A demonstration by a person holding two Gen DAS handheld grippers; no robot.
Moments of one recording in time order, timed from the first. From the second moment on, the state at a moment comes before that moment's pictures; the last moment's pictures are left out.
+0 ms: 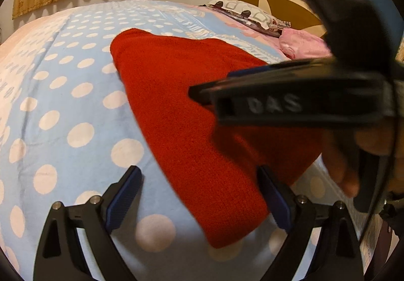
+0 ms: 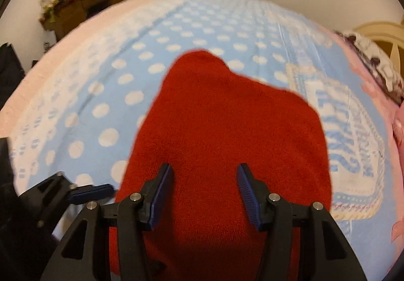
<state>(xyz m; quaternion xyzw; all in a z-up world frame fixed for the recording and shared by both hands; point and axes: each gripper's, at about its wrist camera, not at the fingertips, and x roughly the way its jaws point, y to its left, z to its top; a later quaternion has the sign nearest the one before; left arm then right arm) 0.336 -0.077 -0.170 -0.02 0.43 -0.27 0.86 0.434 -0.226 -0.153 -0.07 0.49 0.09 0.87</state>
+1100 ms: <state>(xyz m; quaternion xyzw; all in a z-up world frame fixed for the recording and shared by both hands) 0.329 -0.056 -0.158 -0.06 0.38 -0.26 0.88 0.392 -0.313 -0.154 -0.01 0.45 0.08 0.89</state>
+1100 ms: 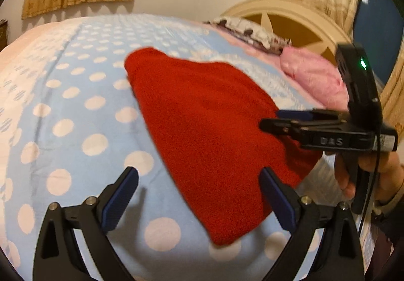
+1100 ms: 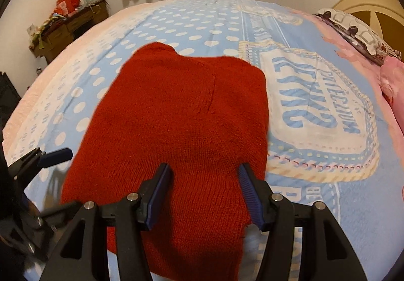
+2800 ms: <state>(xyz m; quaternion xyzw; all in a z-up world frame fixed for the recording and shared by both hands) 0.360 -0.076 -0.176 -0.08 0.45 -0.26 0.85 0.517 -0.439 -0.214 0.33 0.44 0.22 0.80</state>
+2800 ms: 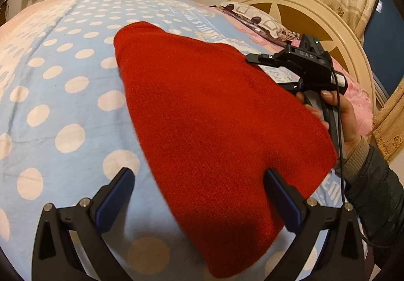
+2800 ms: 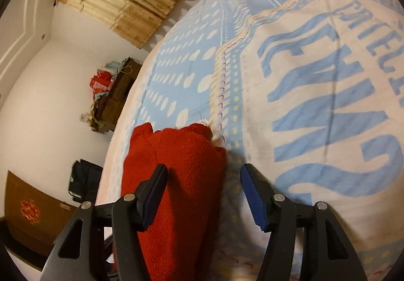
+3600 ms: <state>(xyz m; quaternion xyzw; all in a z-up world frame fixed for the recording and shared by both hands) 0.354 -0.075 -0.158 -0.10 0.43 -0.30 0.84 0.509 -0.372 -0.190 0.28 0.41 0.30 0.82</state>
